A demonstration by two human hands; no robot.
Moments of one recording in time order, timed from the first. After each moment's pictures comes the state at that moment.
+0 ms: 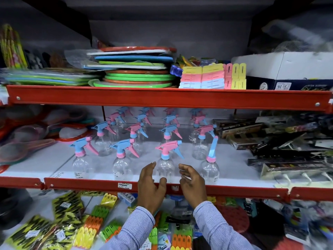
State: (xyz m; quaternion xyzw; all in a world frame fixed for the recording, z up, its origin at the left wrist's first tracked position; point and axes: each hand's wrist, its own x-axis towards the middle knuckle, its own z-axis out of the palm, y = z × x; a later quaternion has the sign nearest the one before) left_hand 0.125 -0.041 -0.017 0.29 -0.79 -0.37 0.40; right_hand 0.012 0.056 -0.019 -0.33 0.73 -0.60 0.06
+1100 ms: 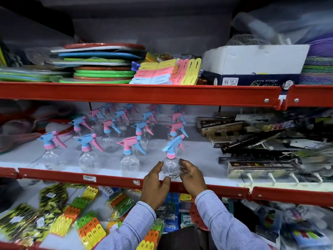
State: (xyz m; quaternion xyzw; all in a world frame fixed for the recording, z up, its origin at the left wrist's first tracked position) left_hand 0.026 0.073 -0.018 0.29 -0.81 -0.38 0.33; right_hand -0.102 0.154 -0.010 -0.34 0.74 -0.56 0.17
